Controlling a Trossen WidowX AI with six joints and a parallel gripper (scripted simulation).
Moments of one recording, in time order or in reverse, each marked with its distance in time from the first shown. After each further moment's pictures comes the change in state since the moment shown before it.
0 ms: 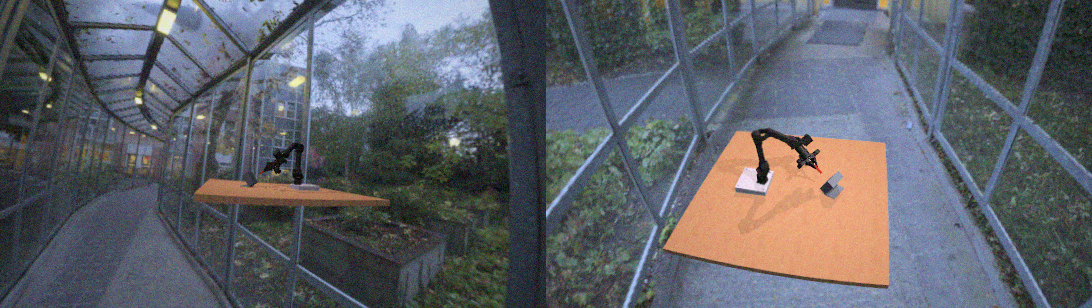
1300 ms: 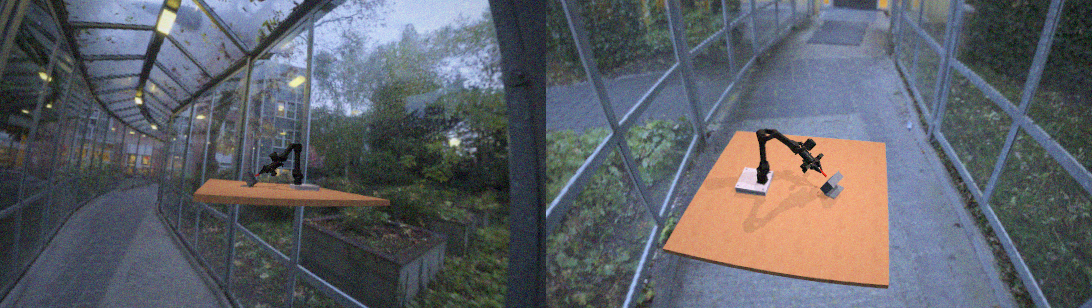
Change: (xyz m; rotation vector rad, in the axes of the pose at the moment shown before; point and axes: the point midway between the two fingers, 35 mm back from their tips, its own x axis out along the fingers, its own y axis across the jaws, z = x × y) arm 0.039 -0.008 0.001 -0.123 0.049 -0.029
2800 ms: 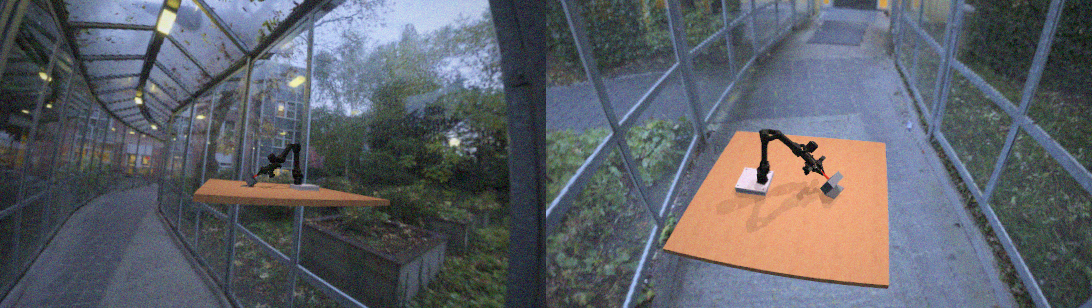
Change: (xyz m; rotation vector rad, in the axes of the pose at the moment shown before) arm 0.021 0.000 0.001 0.004 0.004 0.005
